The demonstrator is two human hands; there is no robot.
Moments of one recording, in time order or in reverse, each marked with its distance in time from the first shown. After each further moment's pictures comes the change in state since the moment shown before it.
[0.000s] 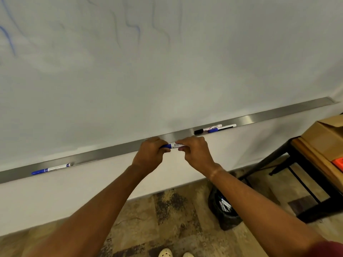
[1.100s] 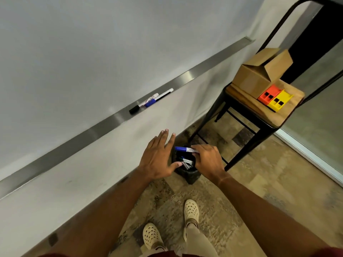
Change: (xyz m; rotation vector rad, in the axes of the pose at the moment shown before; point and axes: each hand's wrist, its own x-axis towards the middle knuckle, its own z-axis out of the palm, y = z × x) left_hand 0.008 0.075 0.188 0.214 -0.570 0.362; right_hand -0.177 0.142 -0.040 -0.448 -0.050 0.629
